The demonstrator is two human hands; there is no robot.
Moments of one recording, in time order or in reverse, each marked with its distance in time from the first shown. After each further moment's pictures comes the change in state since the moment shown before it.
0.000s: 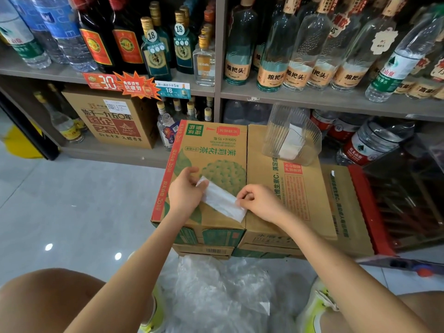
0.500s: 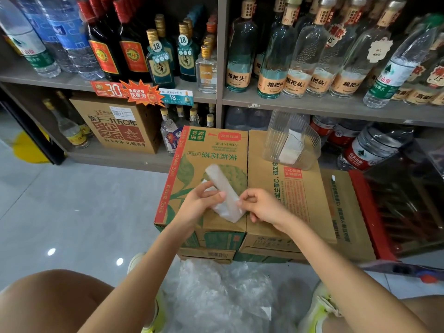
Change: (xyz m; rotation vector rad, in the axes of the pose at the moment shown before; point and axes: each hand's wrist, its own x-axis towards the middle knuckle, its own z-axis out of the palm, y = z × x) left_hand -0.031 0.007 -0.006 -0.636 -0.419 -0.169; right_hand -0.009 -0.004 -0.004 0.346 -0.076 0.088
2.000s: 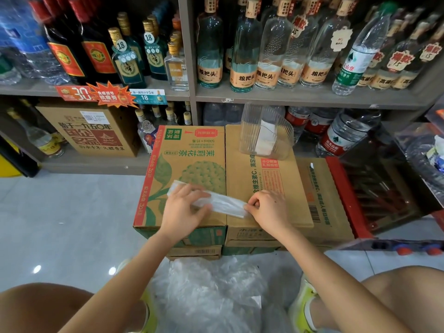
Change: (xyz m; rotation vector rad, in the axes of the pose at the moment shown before) left_hand 0.011 -0.032 0.001 1.052 0.134 0.788; right_hand -0.031 0.047 -0.015 -0.654 0.472 -0.042
